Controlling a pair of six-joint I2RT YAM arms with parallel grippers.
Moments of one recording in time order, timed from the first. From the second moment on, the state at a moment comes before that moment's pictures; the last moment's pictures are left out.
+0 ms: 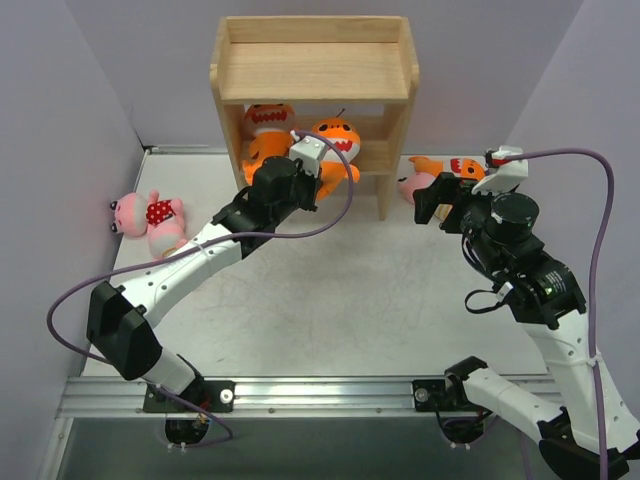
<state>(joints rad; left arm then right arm) -0.72 1.52 1.38 -0.12 -0.16 -0.09 0.46 0.90 1.30 -0.60 0.27 0.33</state>
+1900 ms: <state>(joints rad) -0.66 1.81 1.54 0.09 -0.36 -0.01 0.46 0.88 1.32 -0.66 0.30 0.32</state>
